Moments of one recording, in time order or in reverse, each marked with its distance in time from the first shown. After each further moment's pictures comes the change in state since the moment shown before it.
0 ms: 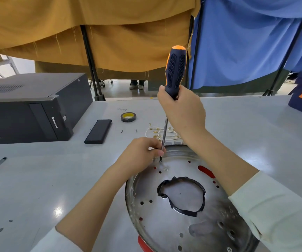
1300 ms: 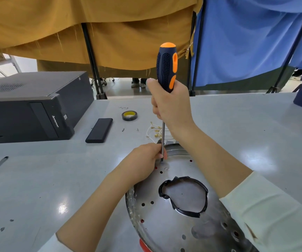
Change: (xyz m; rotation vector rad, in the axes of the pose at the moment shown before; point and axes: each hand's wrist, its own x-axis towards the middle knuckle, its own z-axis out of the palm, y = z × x) left_hand -0.002 -0.006 0.010 0.313 -0.090 0.043; right_hand -0.003 -0.030 0.004 0.754 -0.233 0.123
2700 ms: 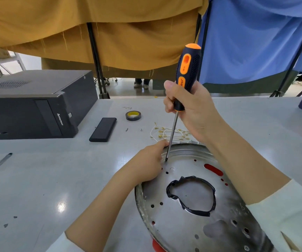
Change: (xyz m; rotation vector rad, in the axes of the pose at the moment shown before) left_hand 0.004 -0.007 0.007 -0.104 -0.058 -0.032; right_hand 0.000 0.003 -0.032 0.203 -0.190 0.068
